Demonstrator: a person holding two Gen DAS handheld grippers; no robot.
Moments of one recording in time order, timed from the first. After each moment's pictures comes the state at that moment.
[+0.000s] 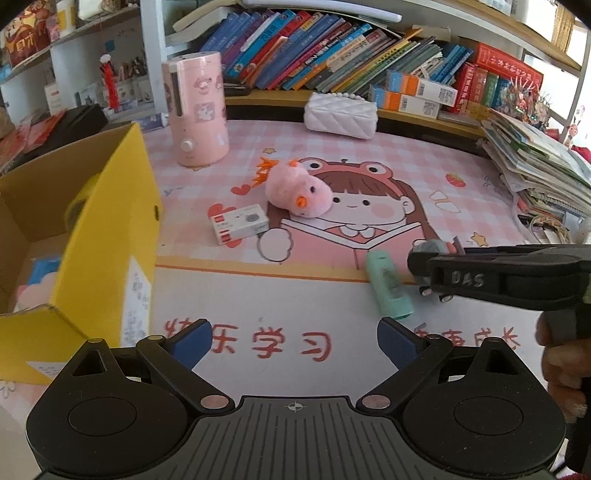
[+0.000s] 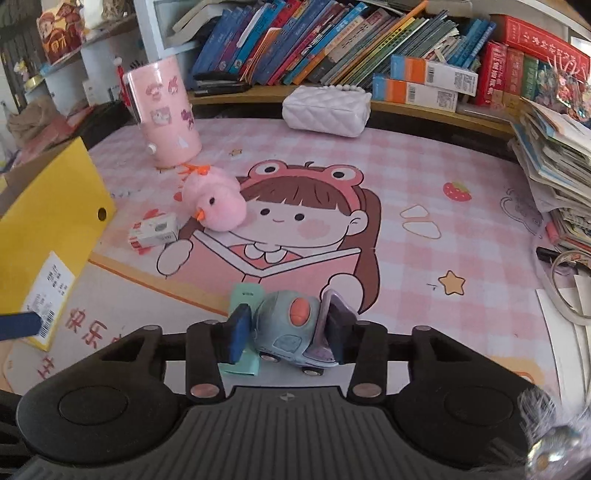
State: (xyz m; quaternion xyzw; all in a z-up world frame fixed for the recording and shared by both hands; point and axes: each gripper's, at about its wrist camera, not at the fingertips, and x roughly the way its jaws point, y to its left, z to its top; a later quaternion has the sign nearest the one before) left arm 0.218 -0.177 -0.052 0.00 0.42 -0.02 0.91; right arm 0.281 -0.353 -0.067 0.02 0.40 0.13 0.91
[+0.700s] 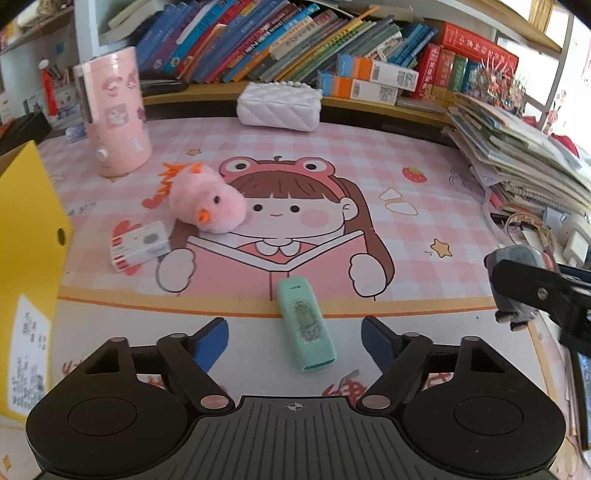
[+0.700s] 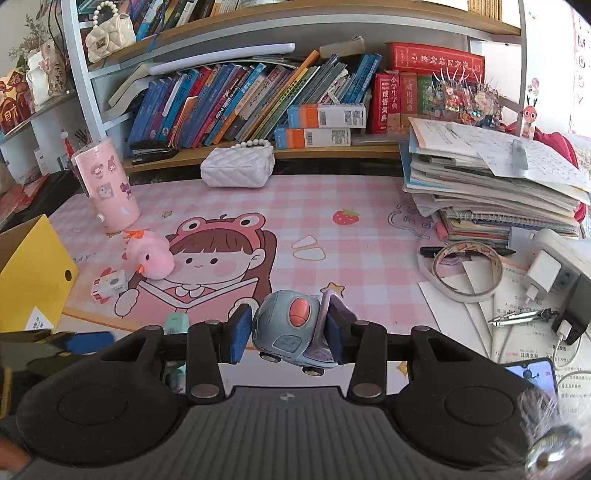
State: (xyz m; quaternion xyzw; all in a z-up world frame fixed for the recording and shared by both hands) left arm 0.268 -0.240 -0.078 0.00 0.43 -0.07 0.90; right arm 0.228 -0.418 -0.027 0.06 0.35 0.03 0.94
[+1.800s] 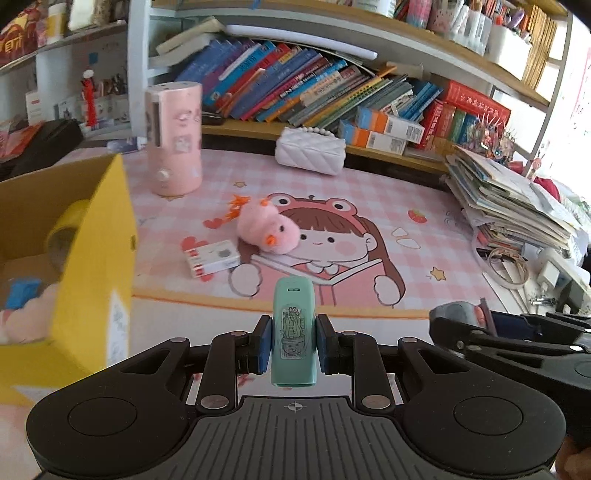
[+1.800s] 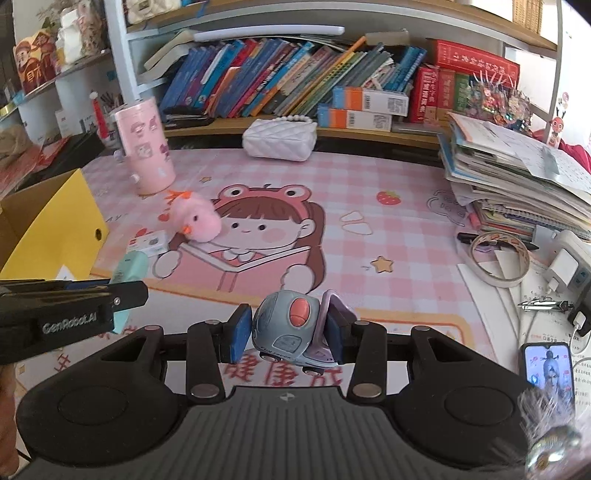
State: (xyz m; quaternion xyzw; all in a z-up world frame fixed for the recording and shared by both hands) left arm 0.209 -0.163 -0.031 -0.04 0.38 -0.08 0.92; right arm 0.206 -0.350 -0.026 0.01 0.37 0.05 0.93
